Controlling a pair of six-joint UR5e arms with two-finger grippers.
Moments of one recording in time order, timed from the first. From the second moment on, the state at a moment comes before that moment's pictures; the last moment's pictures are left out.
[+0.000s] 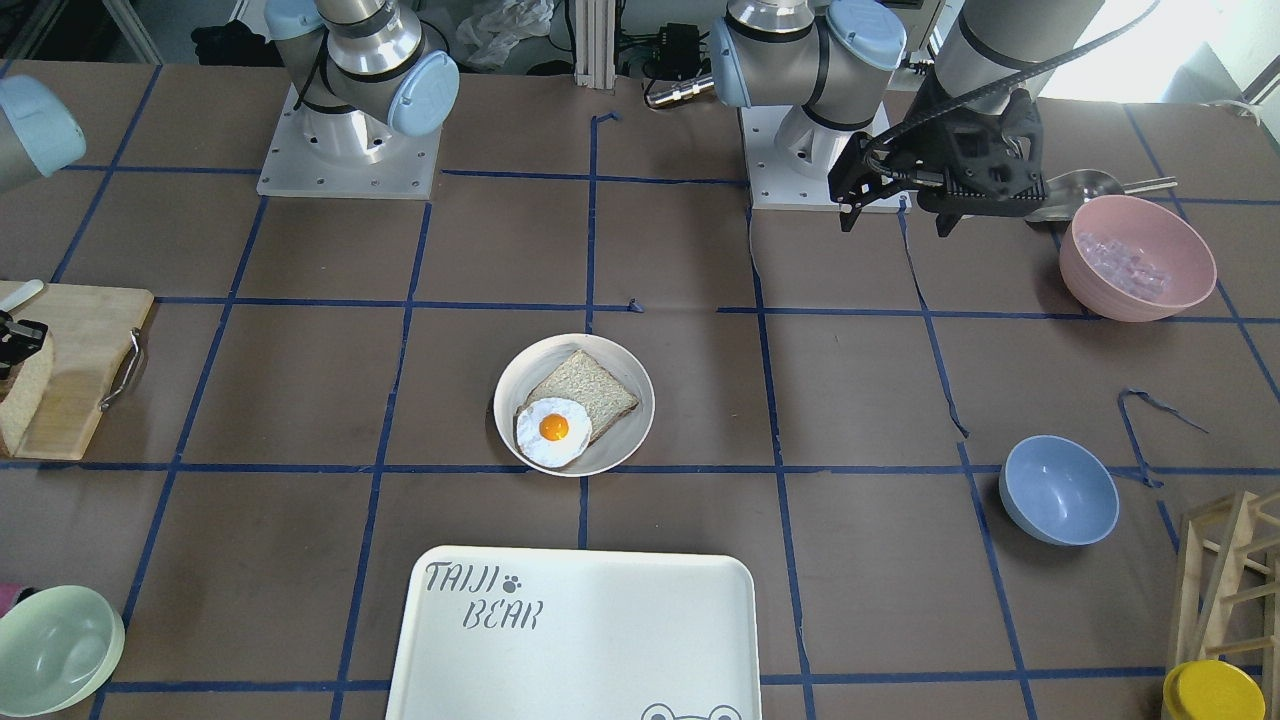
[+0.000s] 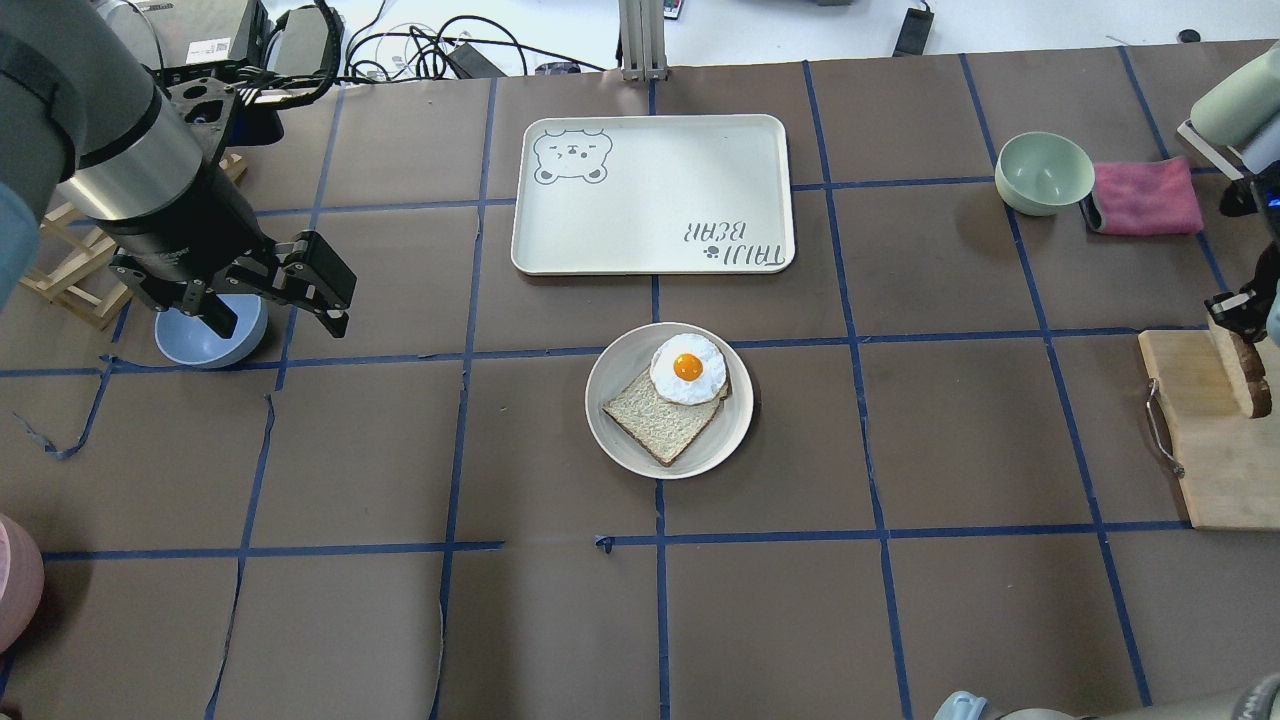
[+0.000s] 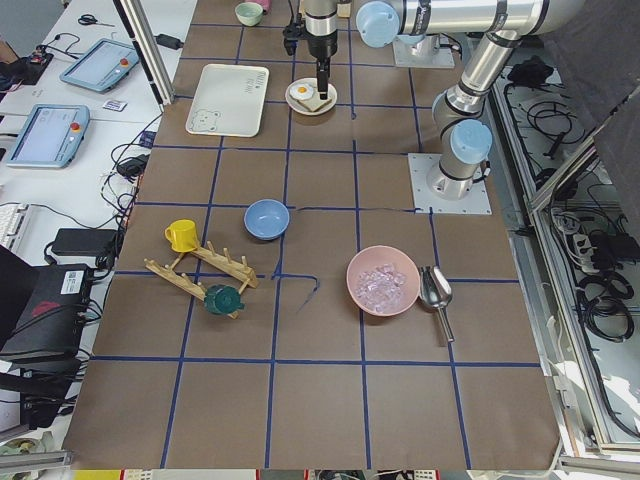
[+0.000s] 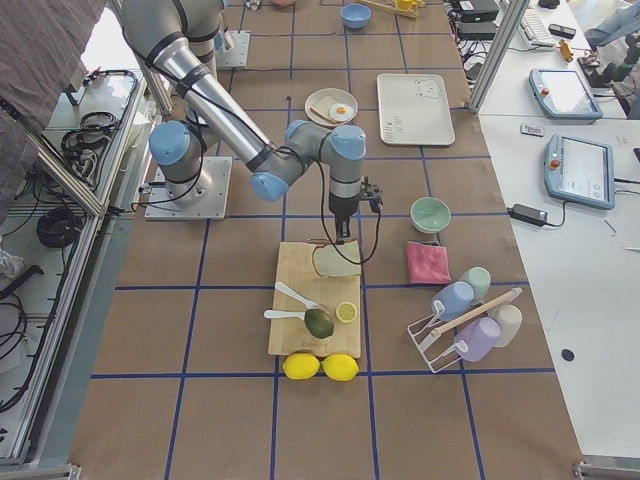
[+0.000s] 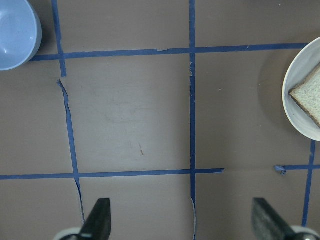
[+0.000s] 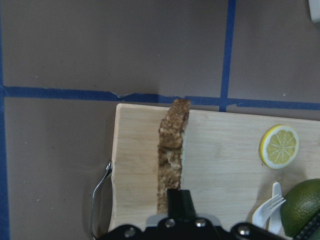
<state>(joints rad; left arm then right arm) -1.48 -1.45 -1.71 -1.63 1.59 0.13 0.99 -1.40 1.94 -2.30 -1.81 -0.68</state>
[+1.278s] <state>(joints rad) -1.48 -1.45 -1.71 -1.62 1.59 0.13 1.80 -1.40 1.59 -1.78 -1.79 0.24</state>
